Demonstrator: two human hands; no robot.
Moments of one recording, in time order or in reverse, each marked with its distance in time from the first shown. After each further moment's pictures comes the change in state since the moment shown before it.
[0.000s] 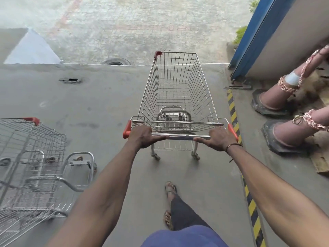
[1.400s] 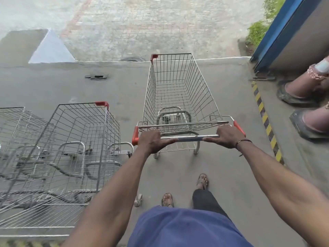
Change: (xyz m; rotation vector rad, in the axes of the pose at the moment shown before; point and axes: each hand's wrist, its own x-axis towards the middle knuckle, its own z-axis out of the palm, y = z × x) left_hand -0.190 -0.311 0.046 -0.022 0.042 0.004; right_hand -0.056 -0.353 -0.001 0.054 0.006 -0.027
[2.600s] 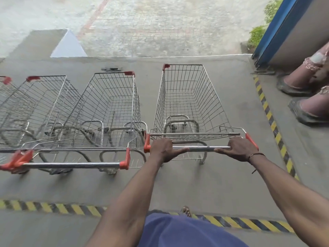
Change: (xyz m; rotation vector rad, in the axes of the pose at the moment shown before) left_hand -0.328 0.000 0.090 0.000 0.000 0.029; right_hand -0.305 -0.123 0.107 -0.108 -0.002 0.019
